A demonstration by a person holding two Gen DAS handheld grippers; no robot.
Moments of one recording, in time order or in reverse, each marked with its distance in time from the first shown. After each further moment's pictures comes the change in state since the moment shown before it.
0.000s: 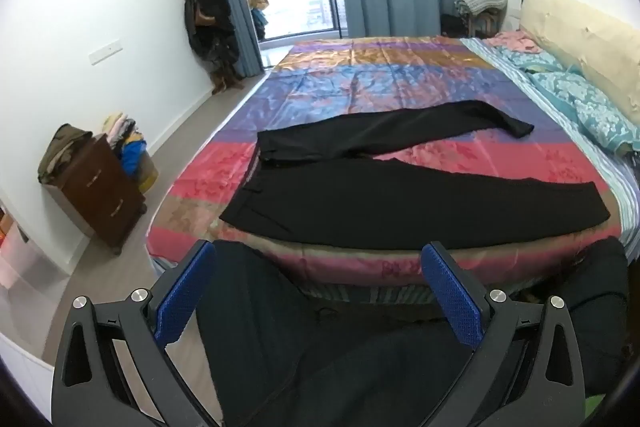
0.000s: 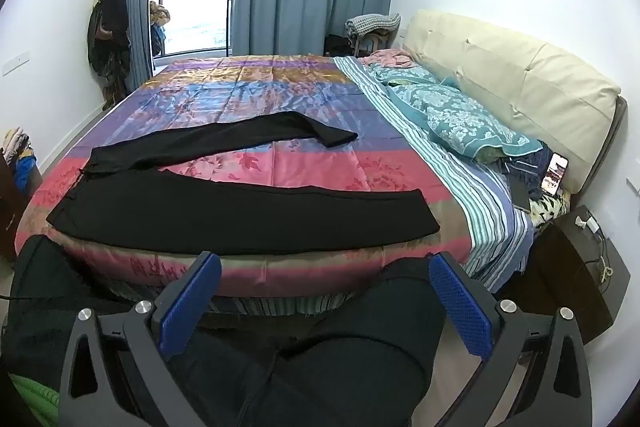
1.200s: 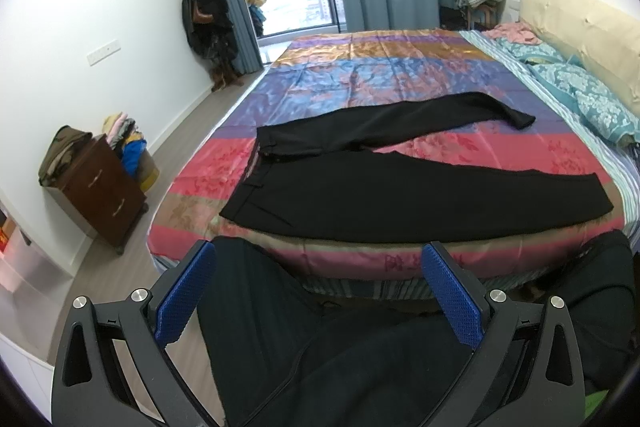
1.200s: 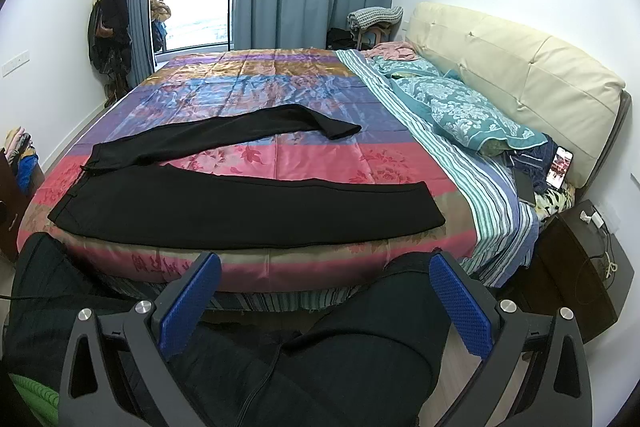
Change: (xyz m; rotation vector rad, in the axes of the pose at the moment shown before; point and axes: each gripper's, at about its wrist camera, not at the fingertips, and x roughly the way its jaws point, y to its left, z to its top) left arm 0.008 -0.003 0.000 0.015 0.021 0.002; right arm 0.014 0.004 -0.008 0.003 0.020 0.003
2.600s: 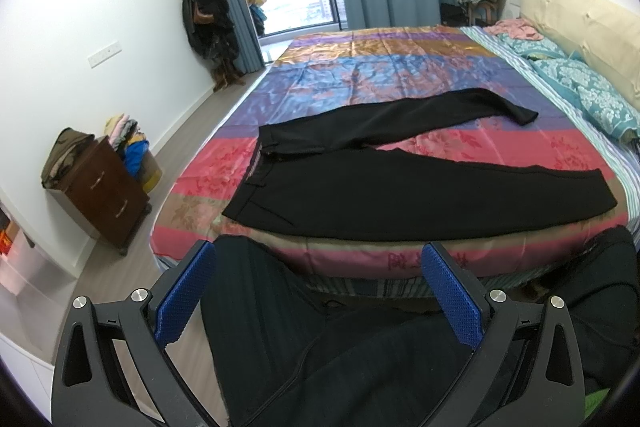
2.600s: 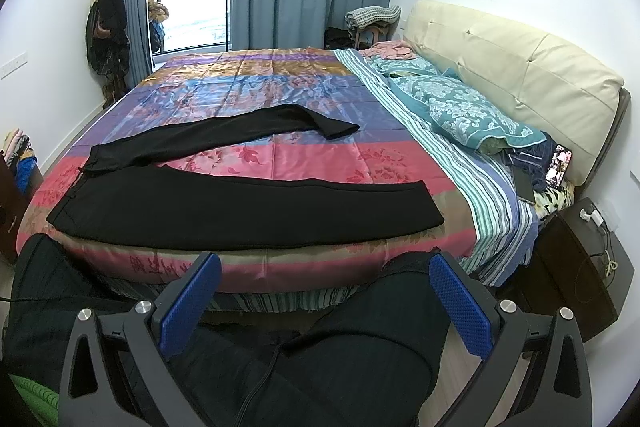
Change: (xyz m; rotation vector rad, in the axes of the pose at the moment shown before) left arm 0.002 0.002 -0.002 0.004 0.005 0.005; right arm 0.002 -0.001 -0.002 0.008 0.007 0.002
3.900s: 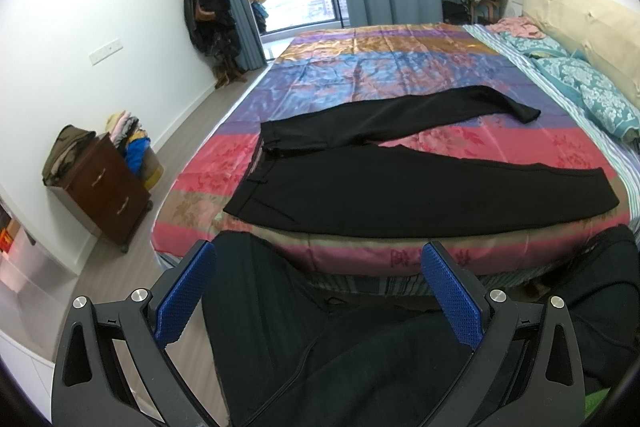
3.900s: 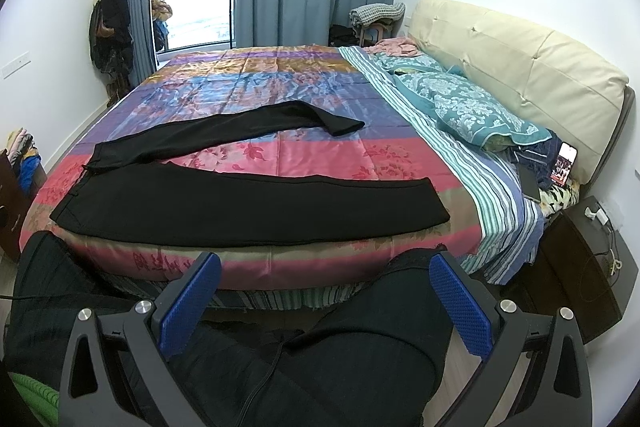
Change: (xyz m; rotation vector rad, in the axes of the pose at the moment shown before) left arm 0.000 0.007 -0.004 -0.001 0.004 0.005; right arm 0.003 0.003 0.001 -0.001 0.008 0.014
